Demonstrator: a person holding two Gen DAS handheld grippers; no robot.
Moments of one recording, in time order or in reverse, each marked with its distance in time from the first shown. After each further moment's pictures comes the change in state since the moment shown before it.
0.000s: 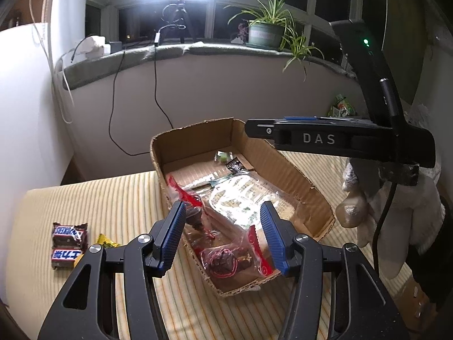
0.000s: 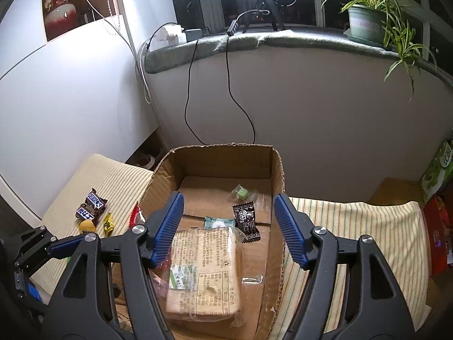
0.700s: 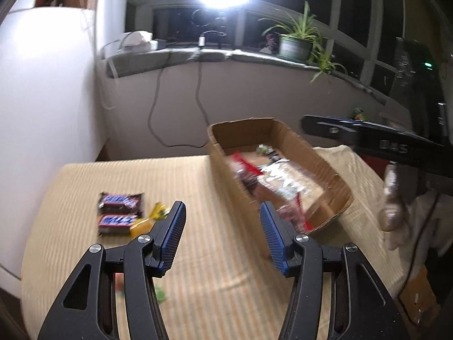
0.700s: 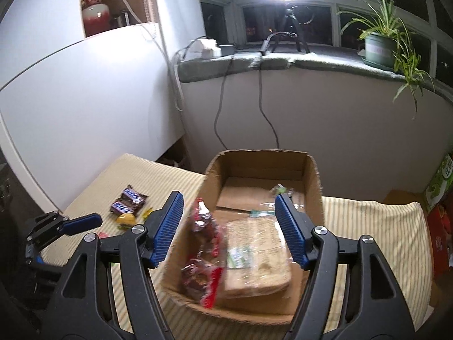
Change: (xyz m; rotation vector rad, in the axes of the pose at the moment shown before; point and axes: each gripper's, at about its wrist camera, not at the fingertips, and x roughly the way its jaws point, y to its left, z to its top) left arm -0.058 0.062 -0.040 -0.093 -0.032 0.089; right arm -0.051 0.065 -0.020 -0.065 -0.074 0.058
